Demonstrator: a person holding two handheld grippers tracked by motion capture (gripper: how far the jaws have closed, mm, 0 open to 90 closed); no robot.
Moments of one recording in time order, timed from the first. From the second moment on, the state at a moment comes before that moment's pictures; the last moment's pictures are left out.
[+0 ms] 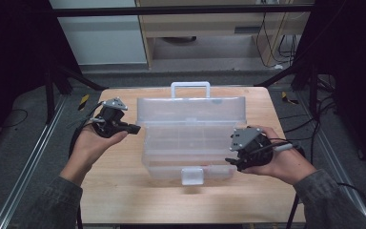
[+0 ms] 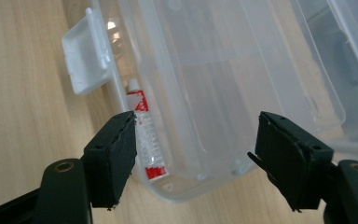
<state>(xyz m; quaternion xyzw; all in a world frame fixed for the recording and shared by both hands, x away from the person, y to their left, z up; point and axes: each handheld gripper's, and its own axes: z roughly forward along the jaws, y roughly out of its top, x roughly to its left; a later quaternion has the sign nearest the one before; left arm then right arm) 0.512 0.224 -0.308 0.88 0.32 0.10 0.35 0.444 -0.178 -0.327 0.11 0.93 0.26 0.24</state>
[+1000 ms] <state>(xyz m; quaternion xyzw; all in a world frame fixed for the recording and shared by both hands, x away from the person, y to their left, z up) 0.483 0.222 -0.347 0.90 0.28 0.13 0.32 0.444 -0.238 -0.366 0.22 0.91 0.24 0.26</state>
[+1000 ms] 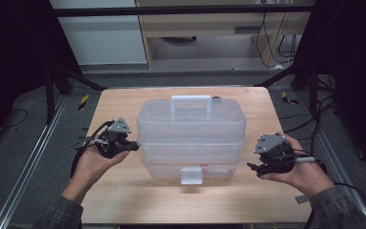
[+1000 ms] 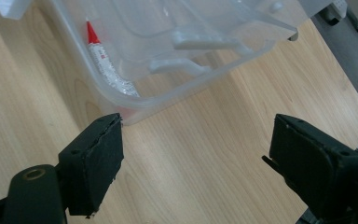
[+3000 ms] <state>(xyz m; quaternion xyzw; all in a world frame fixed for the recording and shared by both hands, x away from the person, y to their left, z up) 0.566 0.261 -0.468 0.85 0.42 0.21 0.23 0.559 -0.282 -0.456 0.51 0.79 0.22 0.25</state>
